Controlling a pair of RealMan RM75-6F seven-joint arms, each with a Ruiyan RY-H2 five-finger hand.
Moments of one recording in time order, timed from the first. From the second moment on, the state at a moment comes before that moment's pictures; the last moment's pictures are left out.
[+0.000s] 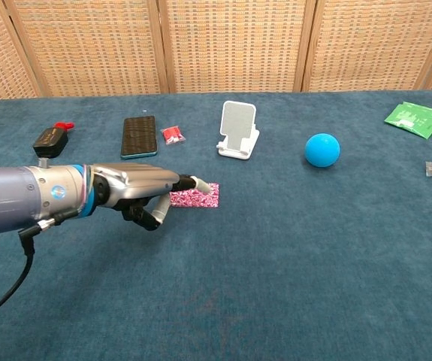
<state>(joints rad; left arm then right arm) -0.91 -1.61 -0.15 -1.52 0.83 0.67 0.60 0.04 -1.12 0.13 -1.58 -1.39 1.51 -0.09</state>
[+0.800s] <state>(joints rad) -0.99 -1.48 0.02 -1.50 0.60 0.69 0.59 0.03 -1.11 0.12 -1.60 -1.41 1.52 -0.08</state>
